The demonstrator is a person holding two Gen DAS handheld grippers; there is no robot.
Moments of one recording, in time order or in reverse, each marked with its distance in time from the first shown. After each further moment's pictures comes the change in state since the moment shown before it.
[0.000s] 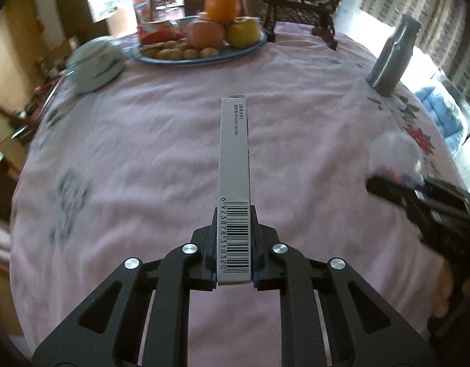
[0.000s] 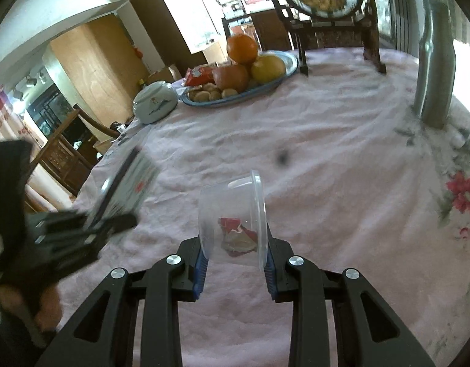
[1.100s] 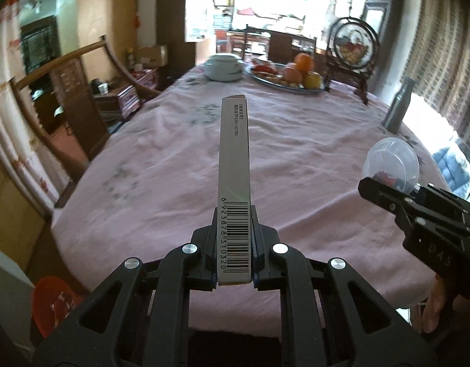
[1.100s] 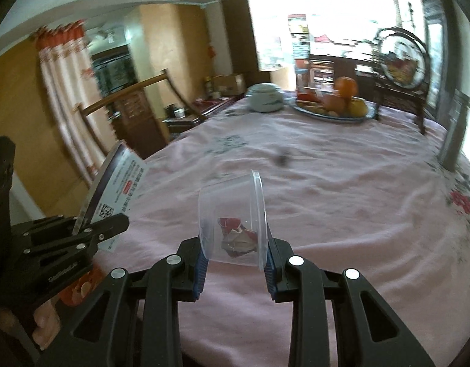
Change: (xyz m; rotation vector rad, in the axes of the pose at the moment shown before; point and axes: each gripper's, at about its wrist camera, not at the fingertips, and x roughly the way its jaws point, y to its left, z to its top) left arm -0.179 0.041 -0.228 -0.286 -0.281 0.176; right arm -0.120 0.183 -0.147 -0.329 -0.096 0.115
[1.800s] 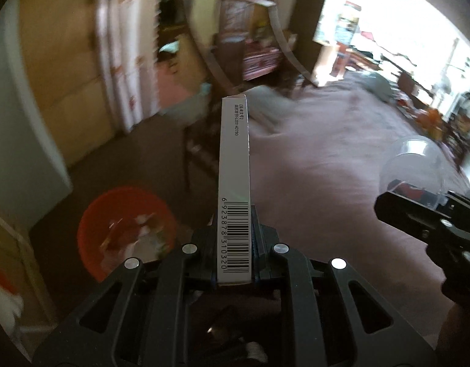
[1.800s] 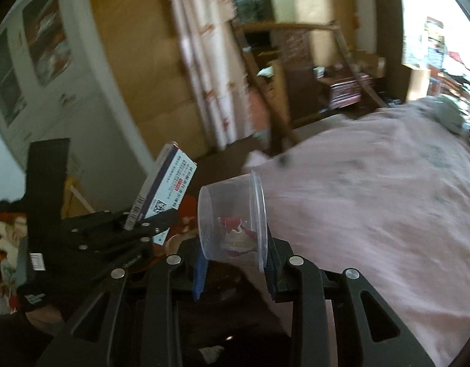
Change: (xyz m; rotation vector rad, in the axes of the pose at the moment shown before) left arm -0.050 0.222 -0.120 -0.479 0.047 0.329; right arm 0.080 0.269 -0.015 -0.399 0.255 0.454
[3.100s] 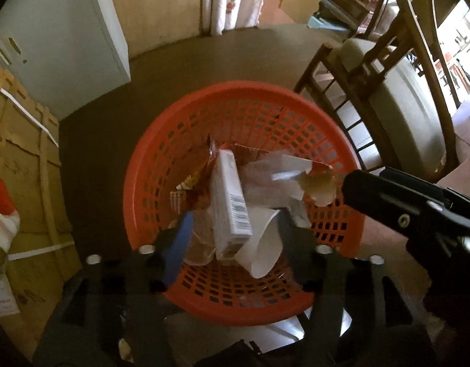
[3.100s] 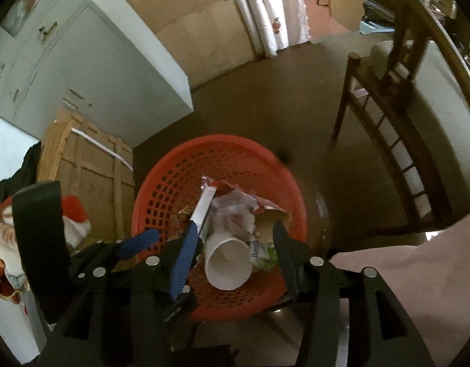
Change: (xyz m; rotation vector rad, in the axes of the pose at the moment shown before) left arm 0.146 0.205 -0.049 -0.353 0.333 0.242; right arm 0.302 0.097 0.019 0.003 0.448 0.184
